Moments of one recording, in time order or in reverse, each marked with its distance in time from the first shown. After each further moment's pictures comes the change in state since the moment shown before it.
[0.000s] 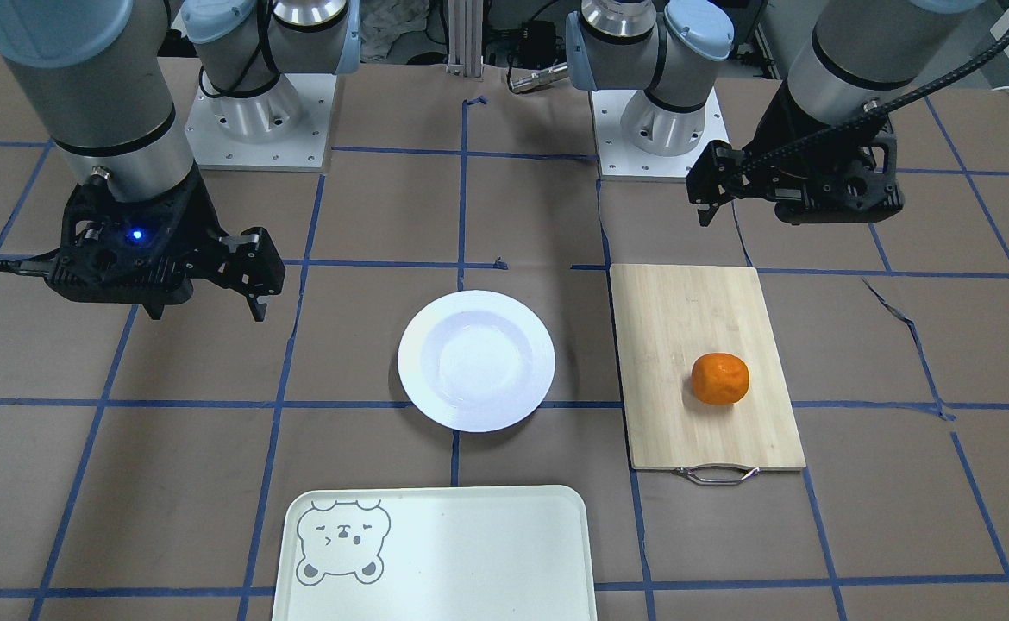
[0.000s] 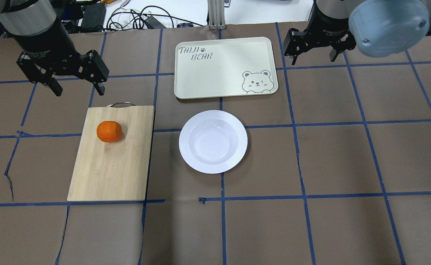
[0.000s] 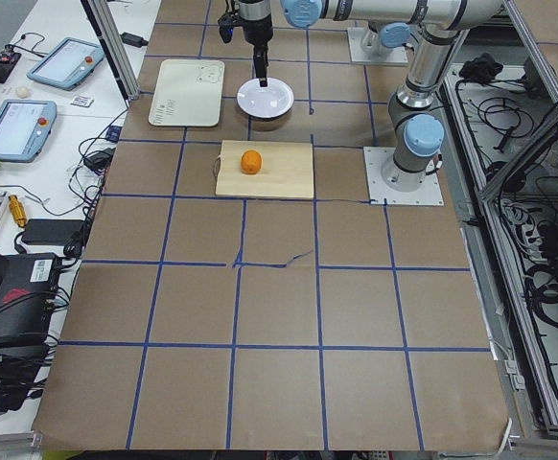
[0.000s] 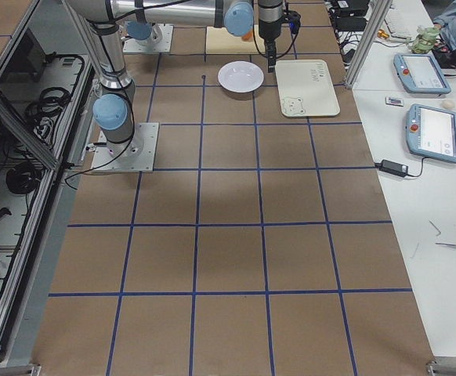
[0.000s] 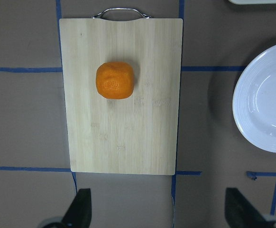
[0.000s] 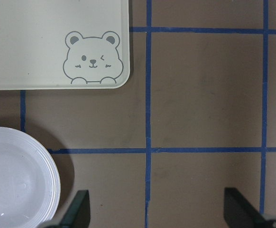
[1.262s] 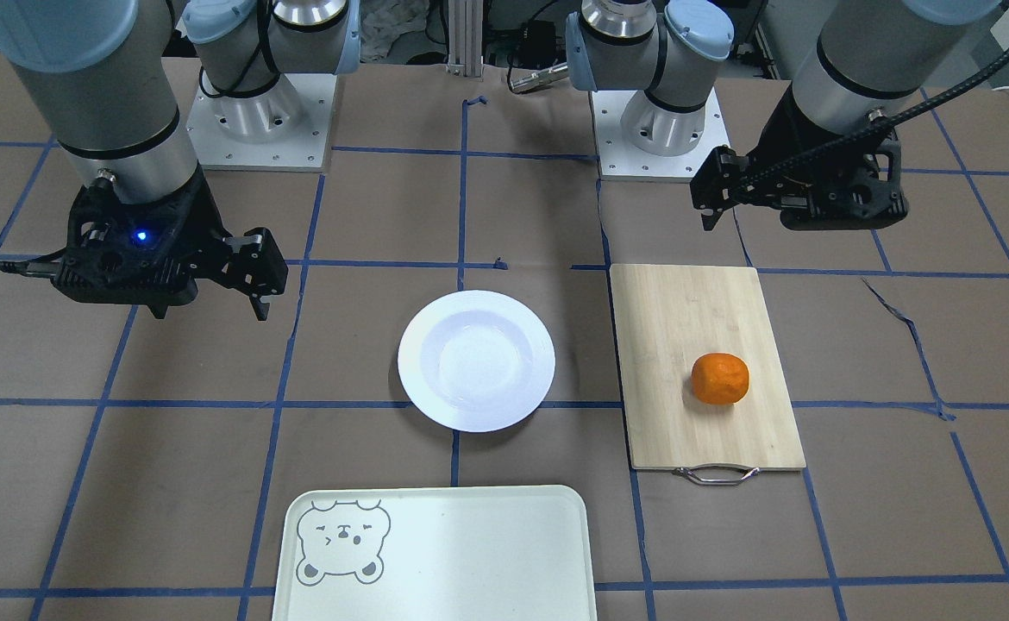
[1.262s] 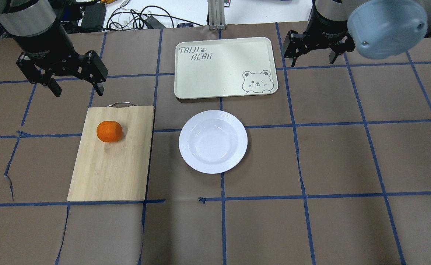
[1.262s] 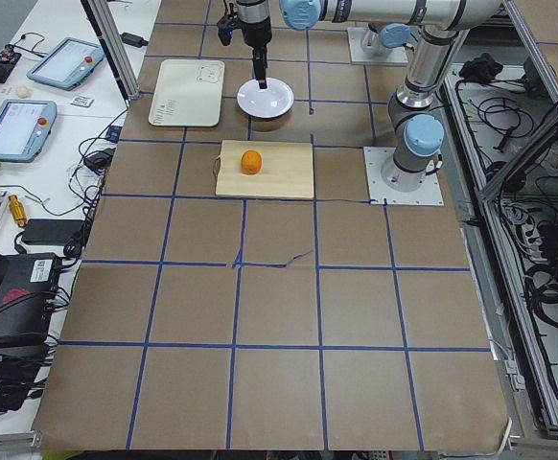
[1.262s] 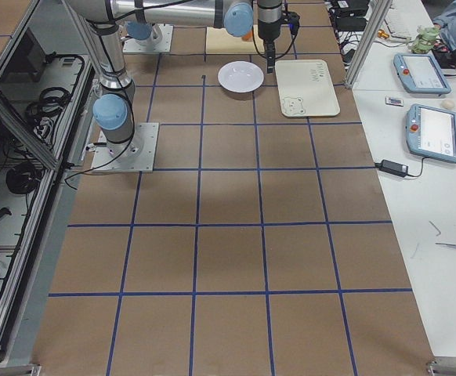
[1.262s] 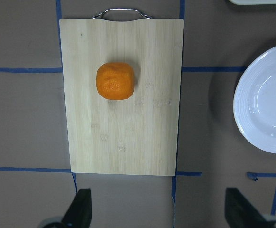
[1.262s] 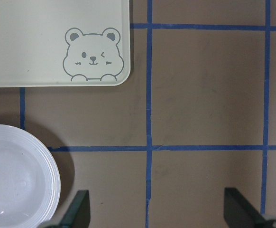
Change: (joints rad) left arm 0.011 -0.006 -0.004 0.002 0.001 -0.001; right arm 0.002 -0.001 0.007 0.000 0.000 0.001
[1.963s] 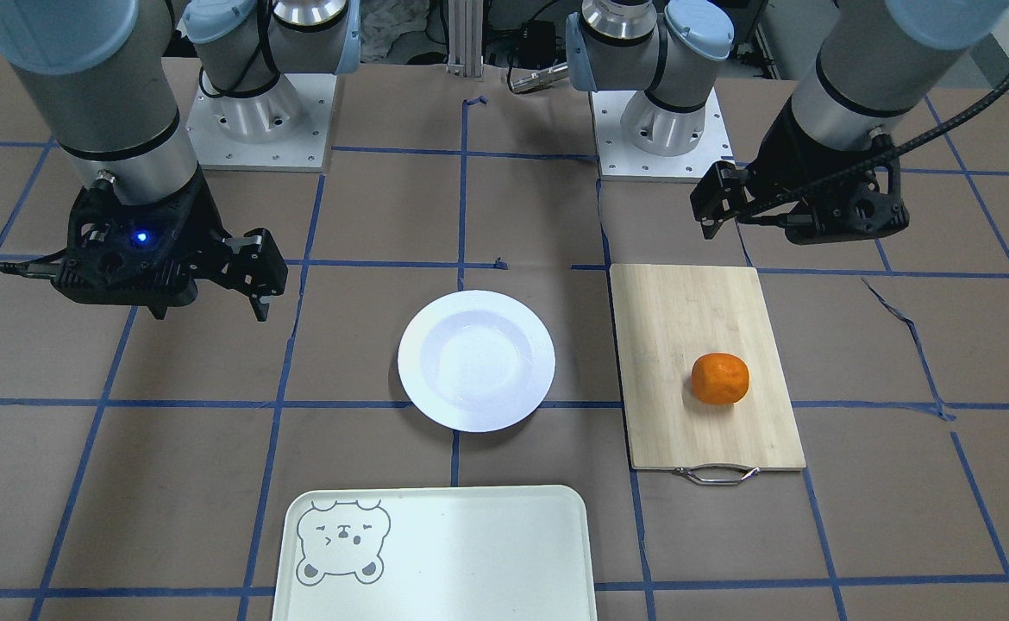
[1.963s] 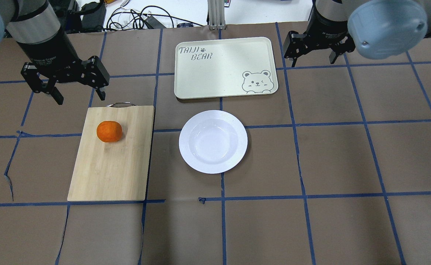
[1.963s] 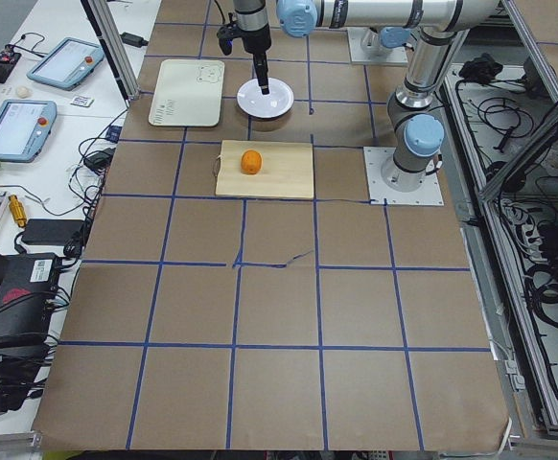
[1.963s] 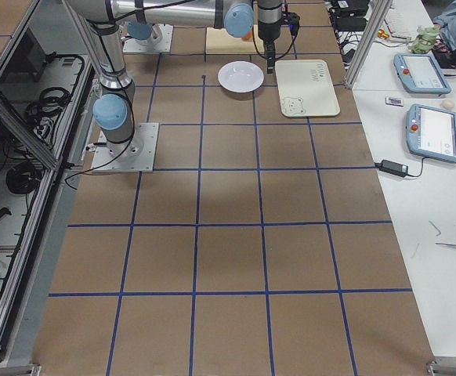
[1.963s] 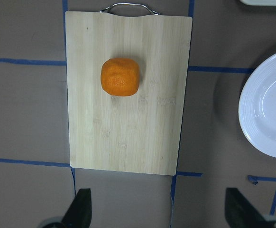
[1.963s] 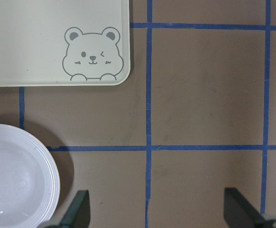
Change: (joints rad) left arm 0.012 -0.015 -0.034 0.000 0.001 -0.106; right arm -0.002 0.001 0.001 0.000 -0.002 -0.001
